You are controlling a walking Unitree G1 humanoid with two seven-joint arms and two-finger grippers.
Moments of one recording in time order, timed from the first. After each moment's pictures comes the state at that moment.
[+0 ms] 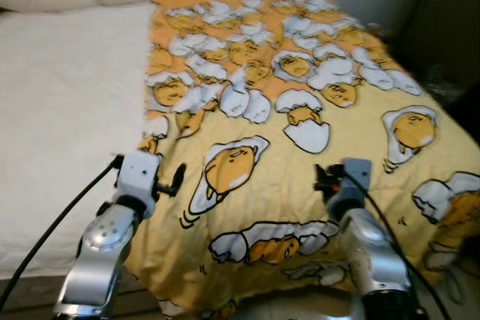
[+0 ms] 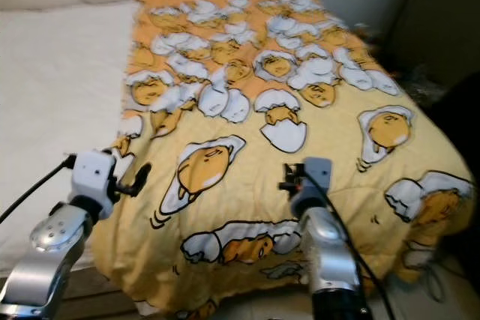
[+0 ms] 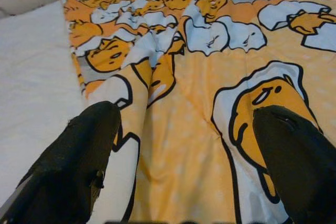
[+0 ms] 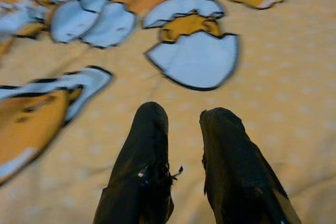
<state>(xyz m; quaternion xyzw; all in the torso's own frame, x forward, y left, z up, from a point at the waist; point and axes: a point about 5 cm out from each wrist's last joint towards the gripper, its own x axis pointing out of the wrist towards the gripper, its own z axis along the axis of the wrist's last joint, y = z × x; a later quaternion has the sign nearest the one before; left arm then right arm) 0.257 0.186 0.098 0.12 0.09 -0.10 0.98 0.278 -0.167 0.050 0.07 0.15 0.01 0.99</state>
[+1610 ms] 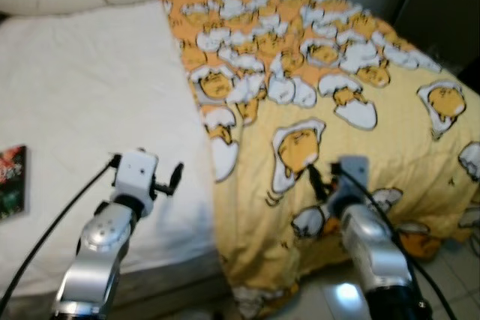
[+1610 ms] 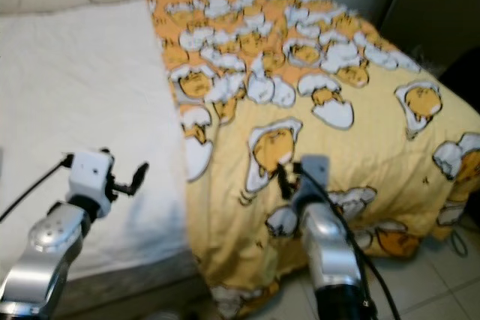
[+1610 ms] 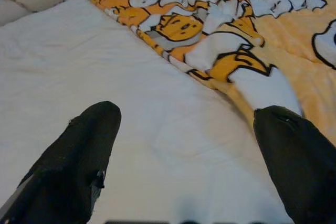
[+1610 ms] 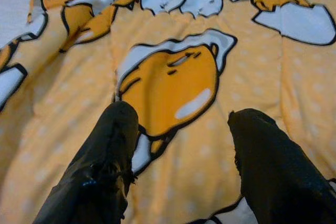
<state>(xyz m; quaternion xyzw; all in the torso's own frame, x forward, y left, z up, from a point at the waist) 0.258 0.193 0.096 0.13 0.09 -0.09 0.98 0.282 -0.162 0.049 0.04 0.16 0.03 0.99</state>
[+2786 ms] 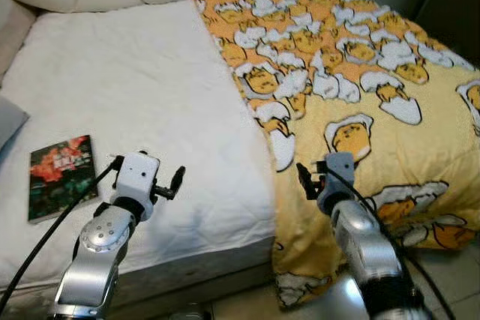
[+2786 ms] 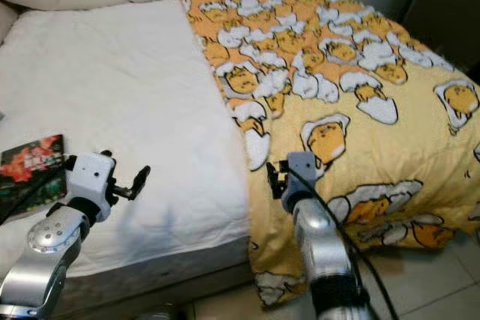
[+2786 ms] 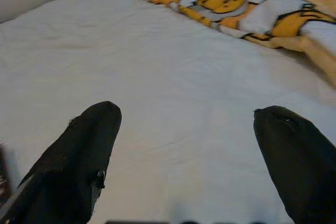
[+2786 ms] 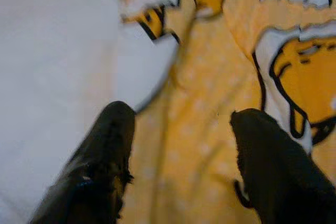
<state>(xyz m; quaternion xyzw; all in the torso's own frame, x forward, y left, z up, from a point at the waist) 0.255 0.190 0.096 0.14 0.09 -0.12 0.98 0.295 -0.152 0.044 -0.01 0.18 0.06 0.98</state>
